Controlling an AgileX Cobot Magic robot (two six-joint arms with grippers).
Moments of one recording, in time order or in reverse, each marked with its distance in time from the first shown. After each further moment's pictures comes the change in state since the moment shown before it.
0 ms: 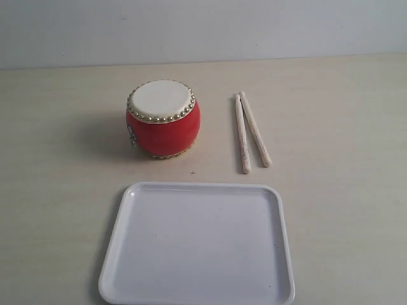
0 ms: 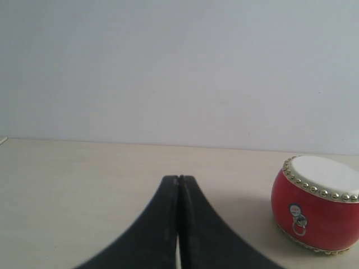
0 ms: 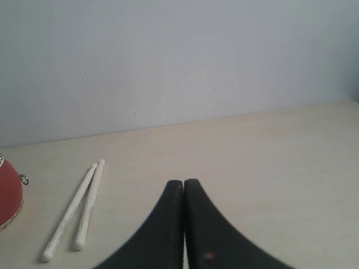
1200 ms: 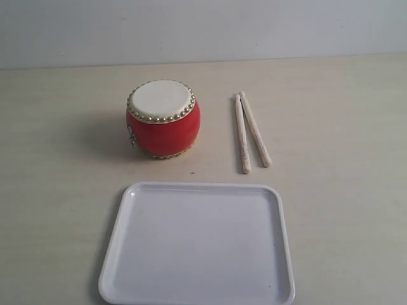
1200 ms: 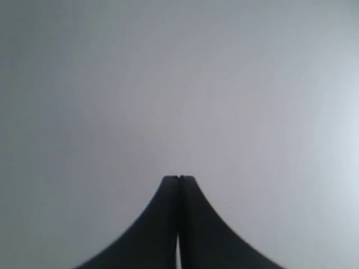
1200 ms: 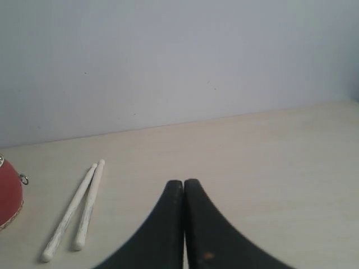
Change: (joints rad) left arm -0.002 0.000 0.000 0.010 -0.756 -0.388; right arm 0.000 0.000 0.000 0.000 0.000 0.000
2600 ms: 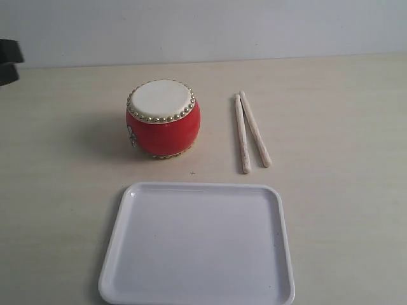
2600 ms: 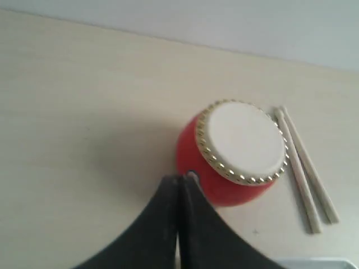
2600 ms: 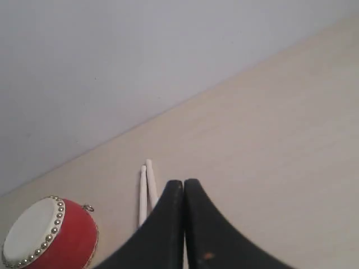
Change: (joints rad) left arm -0.274 1.104 -0.724 -0.093 0.950 0.178; right arm 0.000 0.601 -0.441 0.273 0.086 0.115
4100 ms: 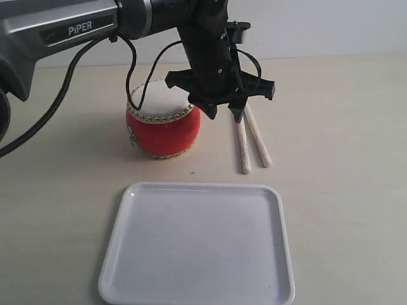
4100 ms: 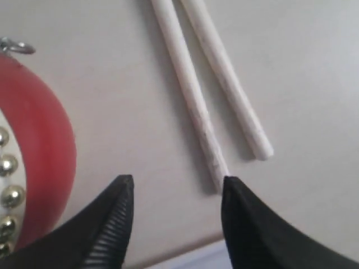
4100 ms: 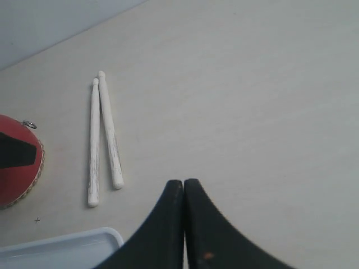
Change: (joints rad) left arm -0.407 1.202 -1.368 -0.077 0.833 0.055; right arm 0.000 0.220 -0.043 0.055 0.143 -0.145
